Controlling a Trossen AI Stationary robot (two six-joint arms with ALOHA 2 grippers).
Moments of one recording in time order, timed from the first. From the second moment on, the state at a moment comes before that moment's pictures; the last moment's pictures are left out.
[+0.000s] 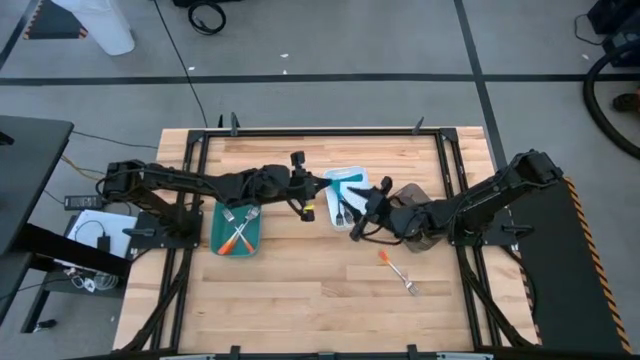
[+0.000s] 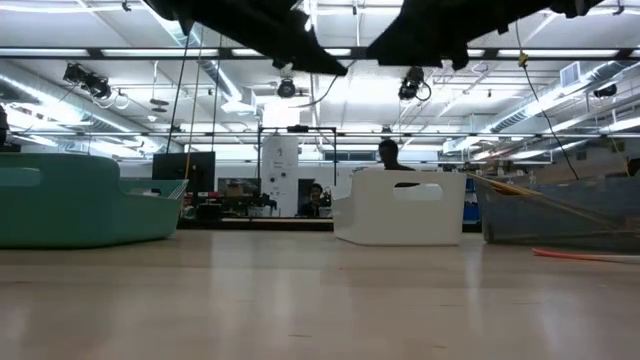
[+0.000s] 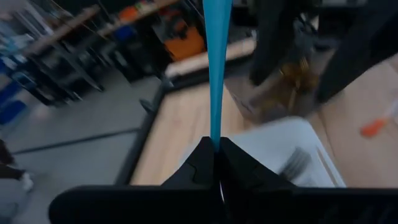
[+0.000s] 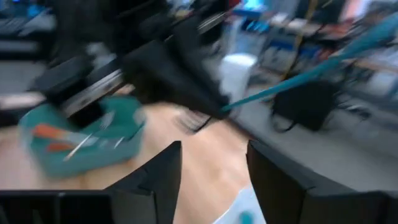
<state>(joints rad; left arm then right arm) 0.05 1.50 0.98 0.24 -0.28 0.35 0.30 1.38 0.72 0.45 0.88 0.06</state>
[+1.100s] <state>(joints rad) -0.01 1.51 0.98 0.44 -0.38 0.34 0.16 1.38 0.72 0.83 0.72 -0.14</state>
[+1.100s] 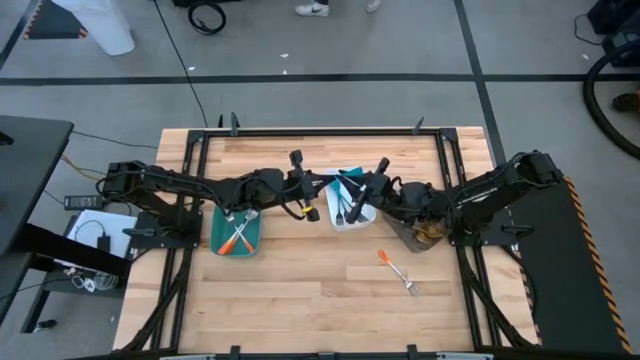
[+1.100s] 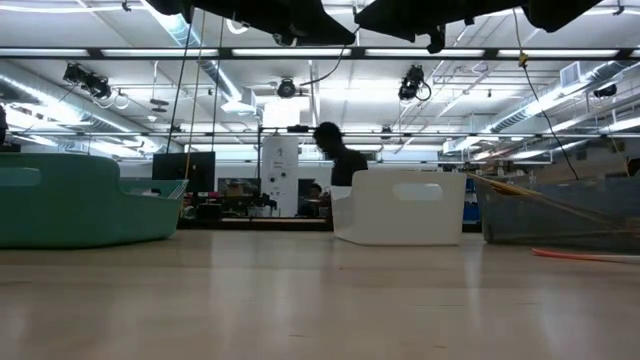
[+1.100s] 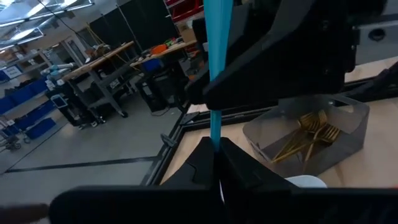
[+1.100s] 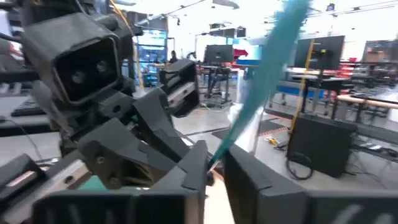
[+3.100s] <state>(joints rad) -0.24 1.49 0.97 -0.27 -0.39 -0.17 -0.11 1.39 1.01 -0.55 0.11 0.22</state>
